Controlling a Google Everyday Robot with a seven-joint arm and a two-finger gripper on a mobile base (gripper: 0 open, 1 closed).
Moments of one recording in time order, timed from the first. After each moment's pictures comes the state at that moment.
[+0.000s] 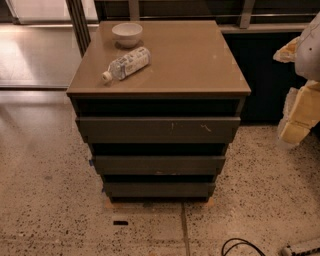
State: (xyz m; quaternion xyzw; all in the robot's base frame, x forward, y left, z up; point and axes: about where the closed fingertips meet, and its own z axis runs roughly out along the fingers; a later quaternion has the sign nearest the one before) arm 0.438 -0.216 0.979 -0.60 0.78 -0.04 0.16
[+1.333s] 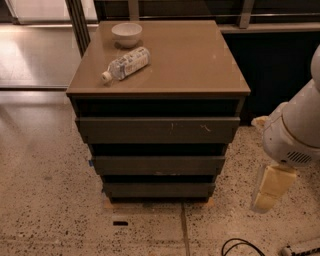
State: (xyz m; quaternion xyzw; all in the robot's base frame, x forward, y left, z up) arm 0.395 -0.201 0.852 -0.61 0.78 -0.02 0.12
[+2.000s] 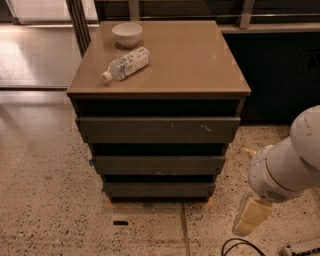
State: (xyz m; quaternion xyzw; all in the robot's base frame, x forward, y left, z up) arm 0.379 -0.190 0.767 -0.58 0.80 0.01 0.16
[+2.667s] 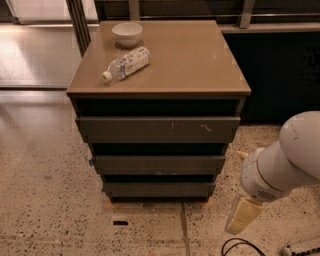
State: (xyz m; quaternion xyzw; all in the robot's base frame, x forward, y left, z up) arm 0.389 -0.183 0.744 -0.59 0.79 0.03 0.16
